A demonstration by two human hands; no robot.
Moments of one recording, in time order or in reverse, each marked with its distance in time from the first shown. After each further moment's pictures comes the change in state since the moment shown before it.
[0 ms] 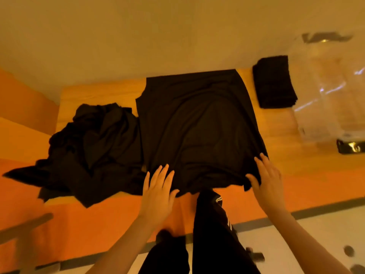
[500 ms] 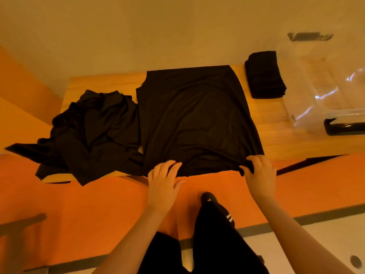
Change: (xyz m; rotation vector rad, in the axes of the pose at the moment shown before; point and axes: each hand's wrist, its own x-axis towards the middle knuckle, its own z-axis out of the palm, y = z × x) left_hand -0.016 0.037 0.029 -0.148 0.270 -0.054; right_hand -0.022 0.004 0.015 0.049 0.204 -0.046
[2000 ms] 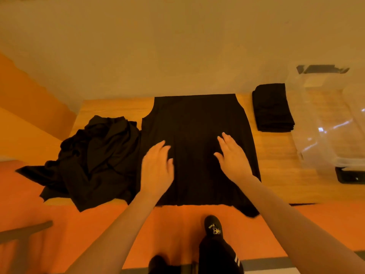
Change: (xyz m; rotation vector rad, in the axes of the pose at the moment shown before) left_hand 0.128 0.006 -0.043 0.008 0.114 -0.121; right_hand 0.150 -0.069 0.013 -0.070 -0.413 -0.256
